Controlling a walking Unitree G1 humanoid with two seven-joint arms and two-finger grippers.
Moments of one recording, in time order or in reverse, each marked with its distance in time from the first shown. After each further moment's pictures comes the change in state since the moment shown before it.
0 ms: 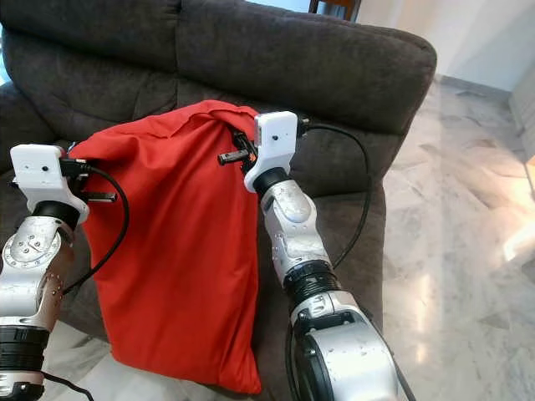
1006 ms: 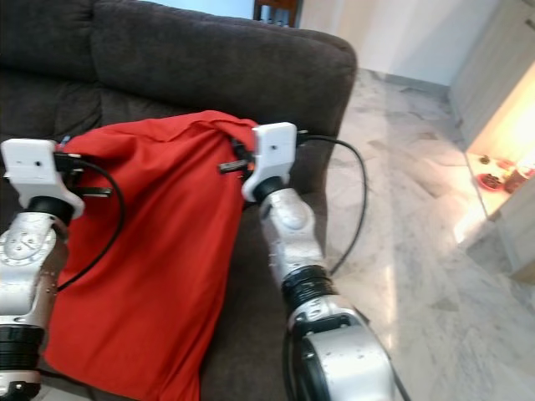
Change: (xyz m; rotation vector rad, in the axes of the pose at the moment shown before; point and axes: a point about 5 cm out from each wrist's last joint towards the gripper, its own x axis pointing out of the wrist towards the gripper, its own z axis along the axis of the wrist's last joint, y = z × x) left arm 0.001 0.012 0.007 0.012 -0.025 0.030; right arm 0.003 0.016 -0.010 0.015 0.044 0.040
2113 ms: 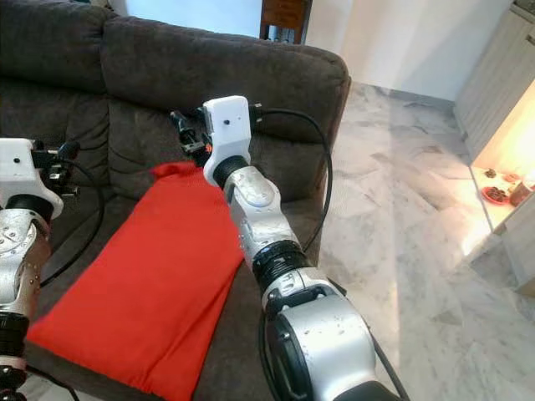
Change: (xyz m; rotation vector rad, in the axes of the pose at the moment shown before) left arm 0.009 0.018 -0.008 0.015 0.057 0.067; right arm 0.025 0.026 0.016 -0.012 0.039 0.049
